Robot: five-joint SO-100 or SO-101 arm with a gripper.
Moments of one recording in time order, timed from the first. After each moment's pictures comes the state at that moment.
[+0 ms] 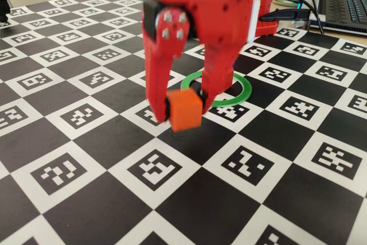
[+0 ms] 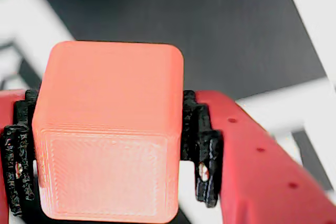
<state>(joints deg) -21.0 46.4 37.1 86.1 45.6</state>
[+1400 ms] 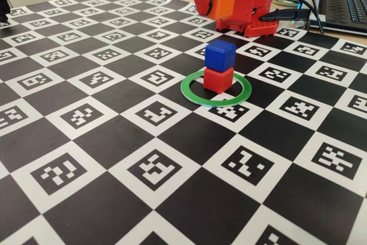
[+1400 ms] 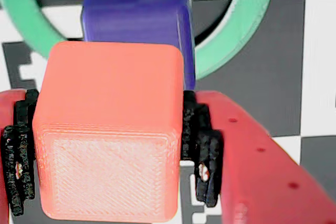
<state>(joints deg) -21.0 94.9 94.0 84.7 25.5</state>
